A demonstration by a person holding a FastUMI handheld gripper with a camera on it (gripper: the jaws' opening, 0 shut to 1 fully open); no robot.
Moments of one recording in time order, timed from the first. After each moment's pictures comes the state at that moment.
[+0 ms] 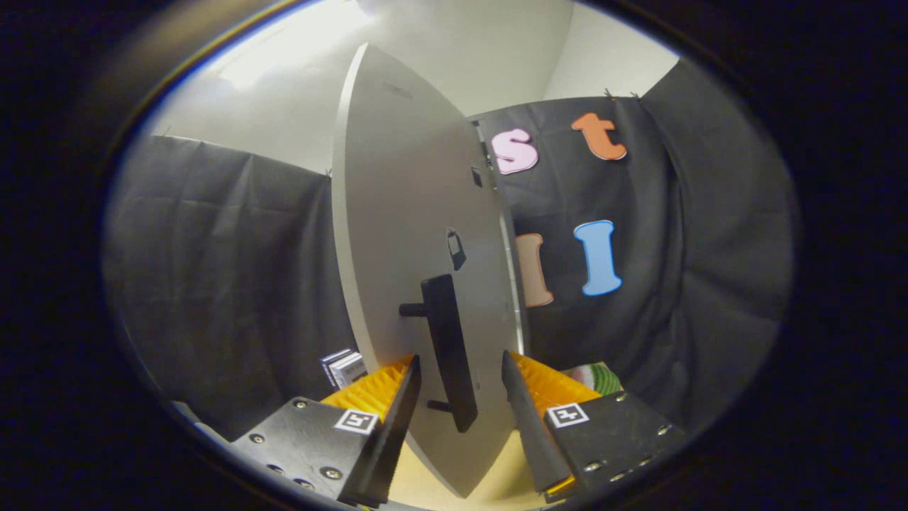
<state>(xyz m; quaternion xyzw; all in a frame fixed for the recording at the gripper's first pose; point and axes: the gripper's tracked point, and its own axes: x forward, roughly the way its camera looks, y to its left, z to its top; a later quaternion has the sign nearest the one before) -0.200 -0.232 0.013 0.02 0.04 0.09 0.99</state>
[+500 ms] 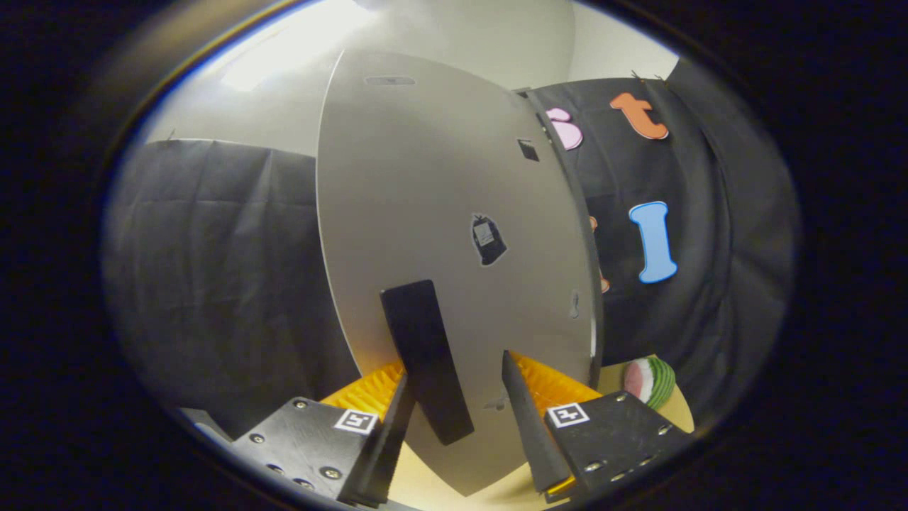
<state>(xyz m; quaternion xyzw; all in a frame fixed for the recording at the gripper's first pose) -0.158 -0.135 -0.011 0.04 0.06 0.16 0.98</state>
